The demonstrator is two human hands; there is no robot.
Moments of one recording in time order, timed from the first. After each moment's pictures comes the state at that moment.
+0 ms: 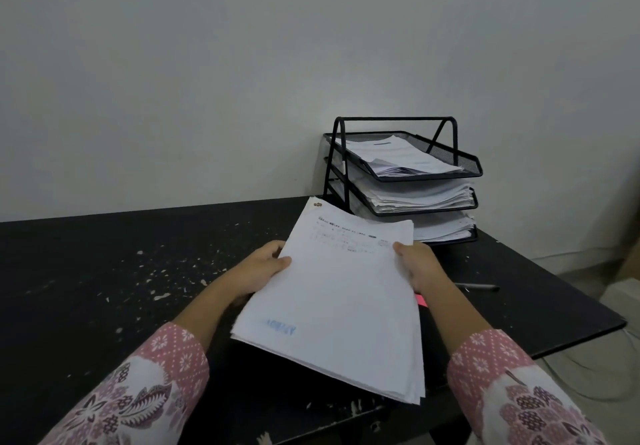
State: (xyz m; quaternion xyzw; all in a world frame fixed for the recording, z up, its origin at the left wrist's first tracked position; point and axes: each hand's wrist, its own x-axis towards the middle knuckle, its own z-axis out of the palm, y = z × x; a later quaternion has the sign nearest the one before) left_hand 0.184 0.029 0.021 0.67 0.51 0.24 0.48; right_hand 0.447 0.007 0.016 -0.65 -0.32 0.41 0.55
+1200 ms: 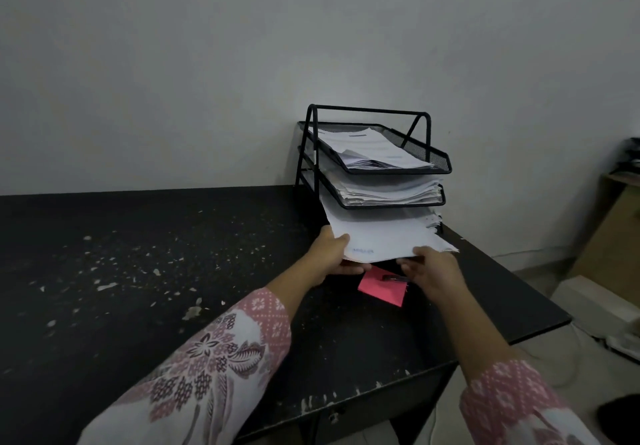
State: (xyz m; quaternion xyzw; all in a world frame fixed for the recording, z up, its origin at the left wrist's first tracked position) left_hand 0.350 0.029 0.015 0.55 0.41 0.34 0.64; right_hand 0.518 -0.023 0.009 -0.55 -0.20 0.45 0.67
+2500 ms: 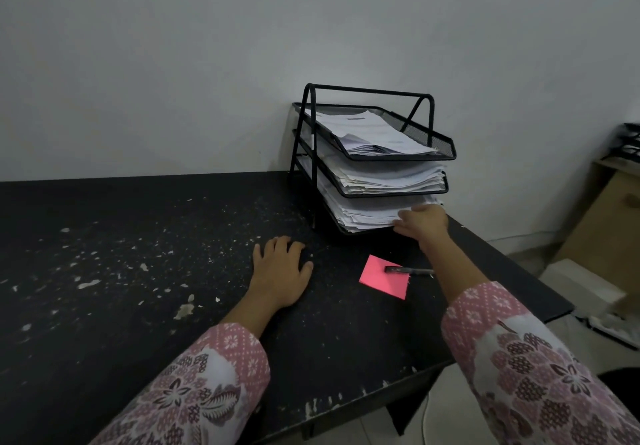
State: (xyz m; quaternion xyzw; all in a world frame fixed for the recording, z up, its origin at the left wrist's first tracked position) left_hand 0.286 0.051 -0.056 0.81 0.55 0.17 0.07; right_hand 0.526 0.046 0.024 -0.66 -0.29 0.34 0.61
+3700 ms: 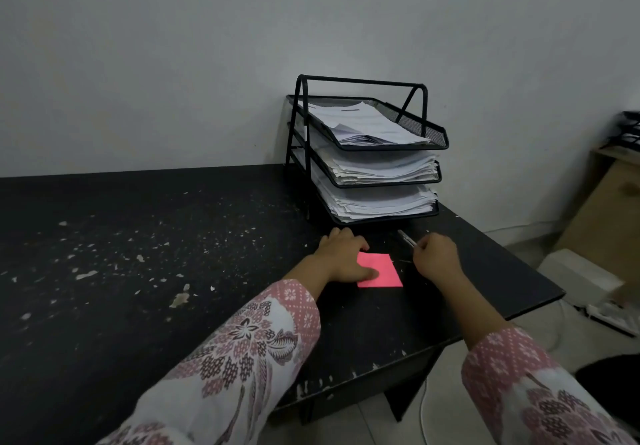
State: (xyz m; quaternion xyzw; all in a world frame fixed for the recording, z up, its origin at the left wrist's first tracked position) left_hand 0.376 0.044 -0.026 0.90 0.41 0.08 0.15; right_hand 0.558 -0.003 -0.029 -0.84 -0.47 0.04 0.27
